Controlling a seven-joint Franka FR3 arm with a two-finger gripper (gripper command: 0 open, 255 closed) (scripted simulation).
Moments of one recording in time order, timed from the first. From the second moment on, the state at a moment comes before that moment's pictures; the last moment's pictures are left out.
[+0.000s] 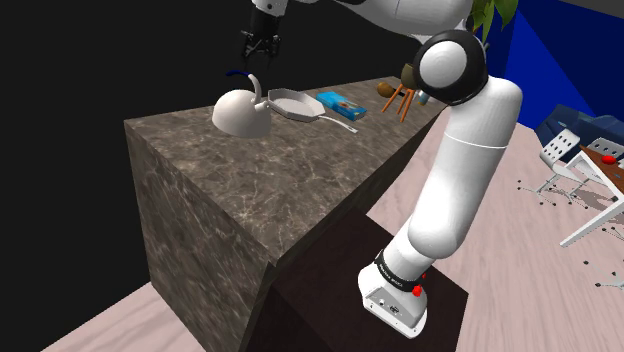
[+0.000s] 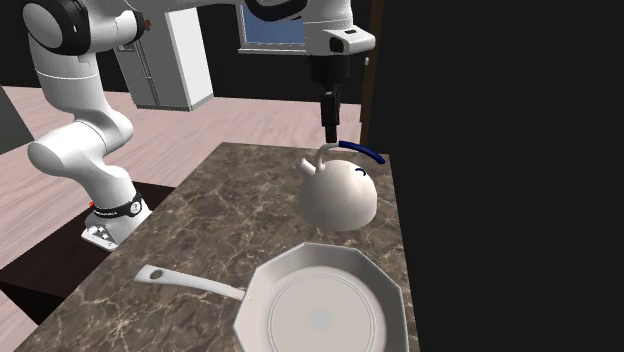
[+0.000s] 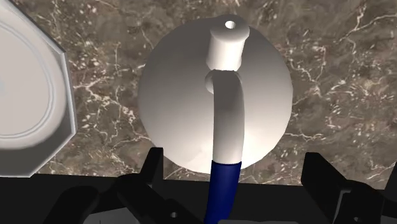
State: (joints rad) arm 0.00 0.27 0.06 -1.38 -0.01 1.74 -0.03
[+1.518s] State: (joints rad) arm 0.00 0.27 0.06 -1.37 -0.01 1.74 -0.03
